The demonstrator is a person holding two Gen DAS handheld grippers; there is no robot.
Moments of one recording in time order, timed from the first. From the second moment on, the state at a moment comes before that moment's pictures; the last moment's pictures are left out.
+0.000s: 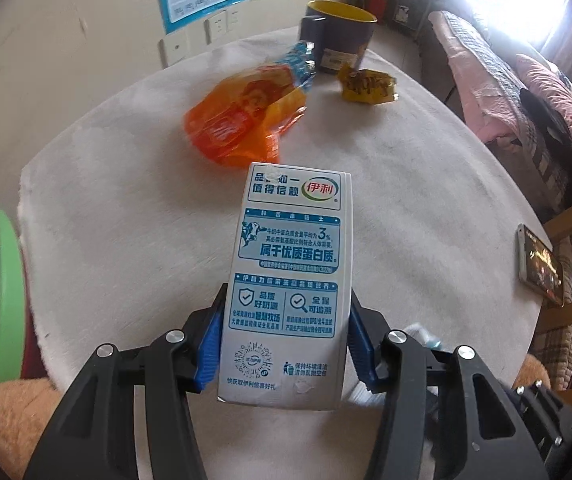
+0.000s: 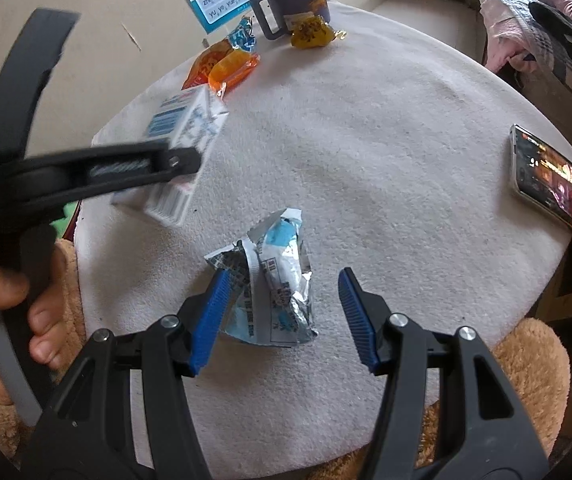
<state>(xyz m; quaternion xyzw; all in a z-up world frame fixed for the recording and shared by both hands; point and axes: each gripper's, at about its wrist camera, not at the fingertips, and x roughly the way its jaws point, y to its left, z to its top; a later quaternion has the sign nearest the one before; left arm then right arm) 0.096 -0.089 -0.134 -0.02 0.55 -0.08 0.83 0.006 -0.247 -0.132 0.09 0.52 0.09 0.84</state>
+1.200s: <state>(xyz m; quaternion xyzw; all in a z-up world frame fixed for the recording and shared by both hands) 0.033 -0.038 -0.135 -0.07 0.57 -0.10 0.81 0.006 -0.221 -0.131 0.03 0.53 0.10 0.84</state>
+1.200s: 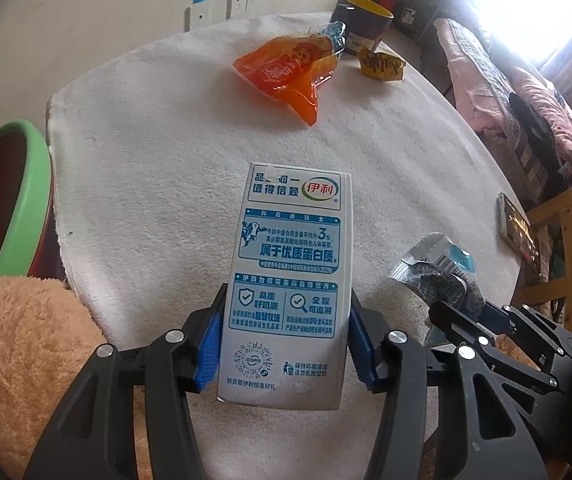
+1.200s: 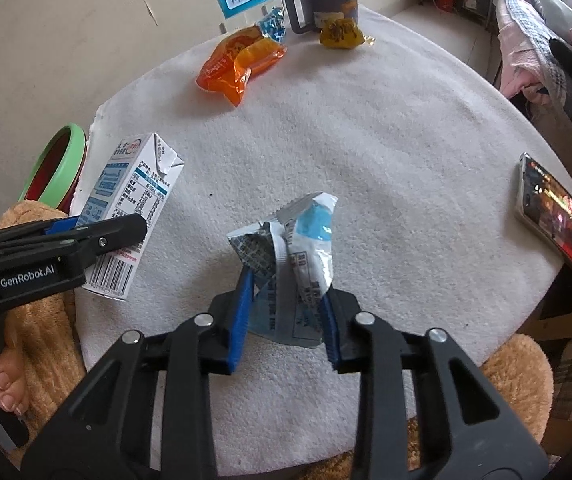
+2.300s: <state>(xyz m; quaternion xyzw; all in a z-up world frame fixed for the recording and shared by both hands) 0.028 0.002 -0.117 -0.14 0.53 -0.09 0.83 0.005 -0.176 -0.078 0.02 0.50 0.13 0.86</state>
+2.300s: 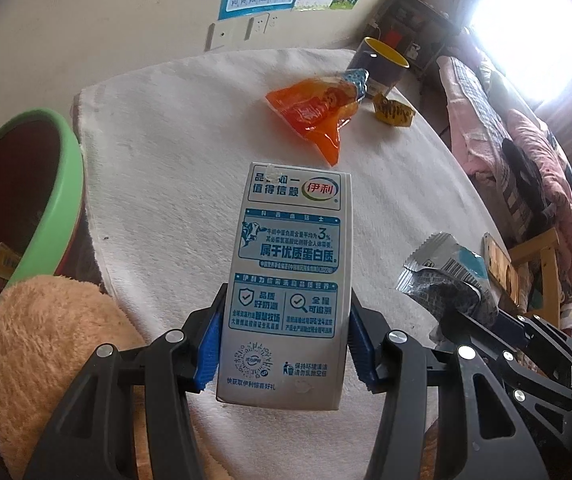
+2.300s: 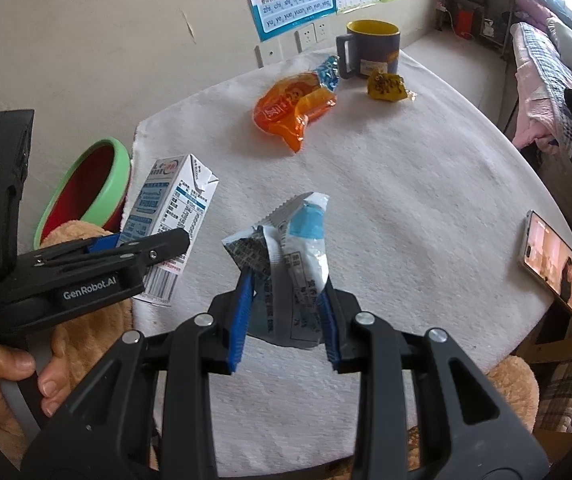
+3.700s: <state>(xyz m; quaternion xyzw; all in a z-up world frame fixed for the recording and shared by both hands) 0.012 0.078 -0.071 -0.18 0.46 -0.03 0.87 0.019 -0.106 -0.032 -0.01 0.46 0.20 0.87</state>
